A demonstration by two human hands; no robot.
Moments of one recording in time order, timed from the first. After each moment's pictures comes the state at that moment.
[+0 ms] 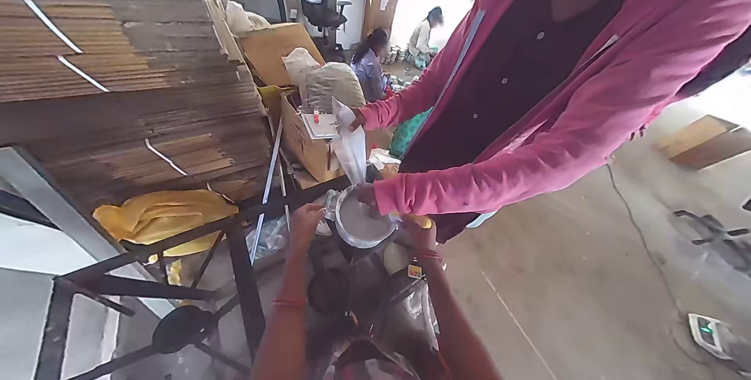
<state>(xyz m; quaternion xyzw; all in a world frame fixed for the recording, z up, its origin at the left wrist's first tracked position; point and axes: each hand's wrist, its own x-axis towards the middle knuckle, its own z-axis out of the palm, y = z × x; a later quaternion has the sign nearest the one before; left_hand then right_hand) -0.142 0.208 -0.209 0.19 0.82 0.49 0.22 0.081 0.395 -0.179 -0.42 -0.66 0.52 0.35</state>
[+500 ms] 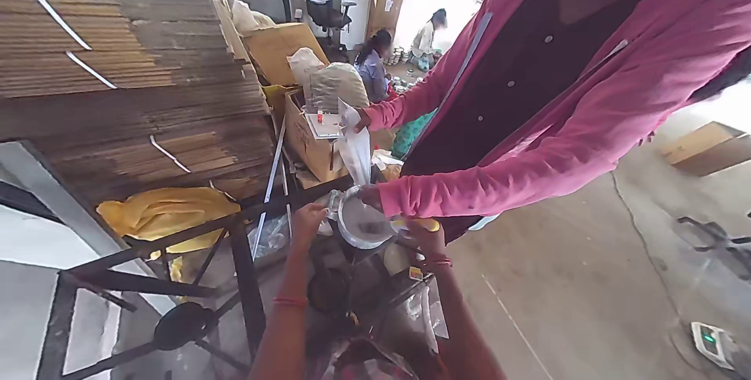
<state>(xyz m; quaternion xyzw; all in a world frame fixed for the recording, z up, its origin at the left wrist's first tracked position) -0.142 0.208 -0.205 0.17 0.82 0.50 0.24 0.091 0.395 -0.168 -0.41 -0.65 0.56 0.30</state>
